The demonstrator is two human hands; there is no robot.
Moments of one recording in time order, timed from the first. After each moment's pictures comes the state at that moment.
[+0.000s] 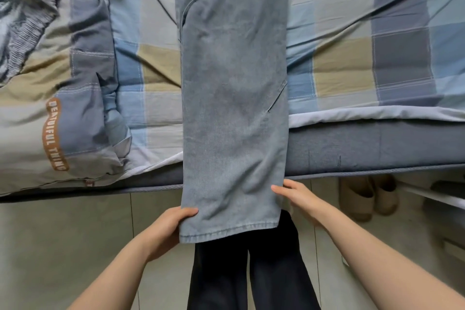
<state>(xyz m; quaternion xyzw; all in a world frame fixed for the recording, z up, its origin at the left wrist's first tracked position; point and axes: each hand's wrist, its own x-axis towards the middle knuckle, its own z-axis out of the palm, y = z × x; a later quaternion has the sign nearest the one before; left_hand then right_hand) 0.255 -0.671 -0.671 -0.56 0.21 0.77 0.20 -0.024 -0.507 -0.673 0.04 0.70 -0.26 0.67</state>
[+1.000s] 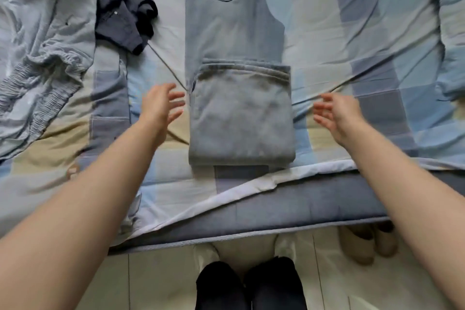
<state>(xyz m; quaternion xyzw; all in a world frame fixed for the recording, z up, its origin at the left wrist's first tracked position) 0.031 -0.936 -0.590 -0.60 0.42 0.67 -0.11 -0.212 -0.708 -0.576 0.12 0.77 -0.50 0.37</state>
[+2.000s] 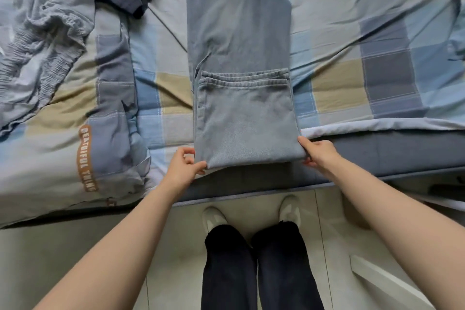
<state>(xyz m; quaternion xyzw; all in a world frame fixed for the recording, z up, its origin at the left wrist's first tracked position) 0.165 -0.781 -0.650 -0.59 0.51 0.62 0.09 -0.094 -0.592 -0.652 0.10 0.83 -0.30 0.45</state>
